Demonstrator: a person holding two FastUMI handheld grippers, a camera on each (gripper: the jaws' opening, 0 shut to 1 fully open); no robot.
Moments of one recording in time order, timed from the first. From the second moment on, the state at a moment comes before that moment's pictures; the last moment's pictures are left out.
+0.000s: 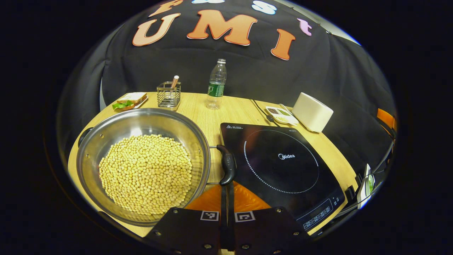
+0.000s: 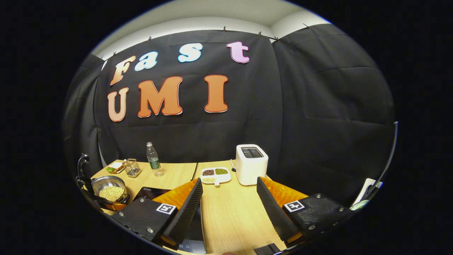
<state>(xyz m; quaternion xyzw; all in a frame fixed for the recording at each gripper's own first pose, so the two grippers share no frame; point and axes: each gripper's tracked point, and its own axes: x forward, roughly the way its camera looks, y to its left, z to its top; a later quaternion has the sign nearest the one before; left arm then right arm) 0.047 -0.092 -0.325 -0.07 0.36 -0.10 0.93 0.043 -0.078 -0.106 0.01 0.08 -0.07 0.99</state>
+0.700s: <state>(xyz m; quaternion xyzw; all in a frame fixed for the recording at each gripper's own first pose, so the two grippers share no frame) 0.057 -0.094 -0.321 -0.05 0.35 -0.11 0.93 0.060 -0.067 -0.121 0.01 0.10 -0.07 0.99</state>
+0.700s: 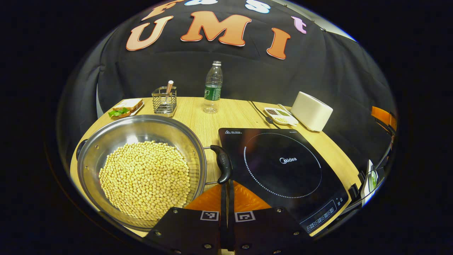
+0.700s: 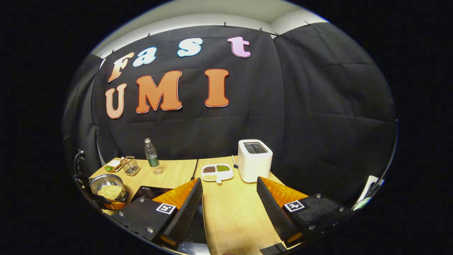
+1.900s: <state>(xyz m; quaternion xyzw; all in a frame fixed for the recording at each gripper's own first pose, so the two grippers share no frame) 0.026 0.191 -0.210 -0.05 0.18 0.07 0.98 0.069 0.157 -0.139 0.02 0.11 0.04 0.99</state>
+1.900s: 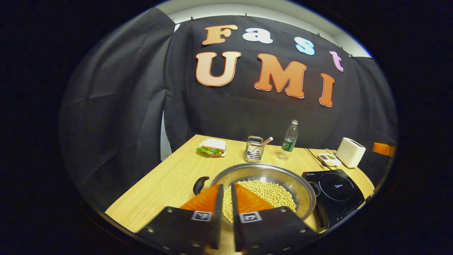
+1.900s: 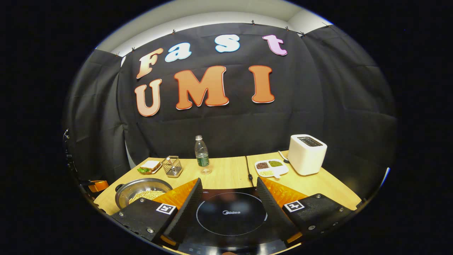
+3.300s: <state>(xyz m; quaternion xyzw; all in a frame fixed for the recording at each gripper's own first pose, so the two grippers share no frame) 0.074 0.228 -0.291 -0.01 0.28 -0.01 0.96 0.115 0.298 -0.269 -0.03 0.27 0.06 0.96</state>
